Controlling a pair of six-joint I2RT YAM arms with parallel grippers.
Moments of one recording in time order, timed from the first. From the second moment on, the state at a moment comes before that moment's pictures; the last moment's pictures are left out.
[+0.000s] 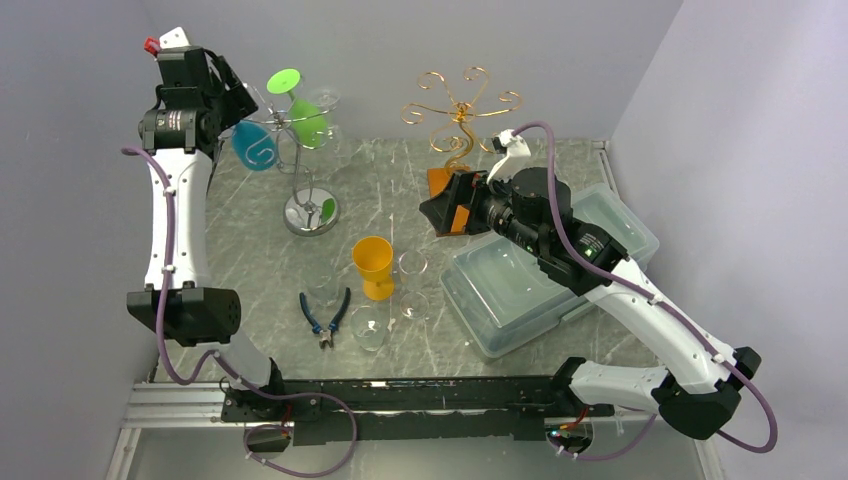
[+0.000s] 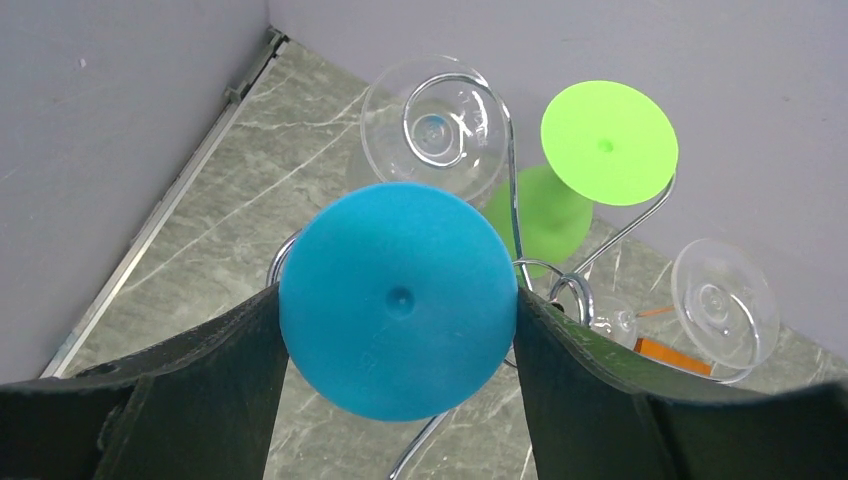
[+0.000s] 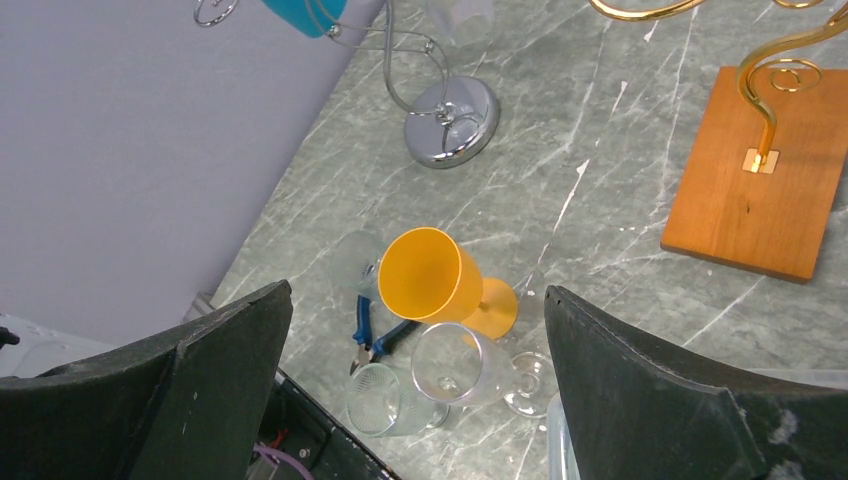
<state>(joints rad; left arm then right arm) 0.07 1.66 2.09 -0.86 -0.20 -0.43 0.80 1.12 1.35 -0.47 0.09 0.54</state>
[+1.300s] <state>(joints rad) 0.07 1.44 1.92 -1.07 -0.13 -0.42 0.82 1.15 1.35 -0.47 0.07 0.54</state>
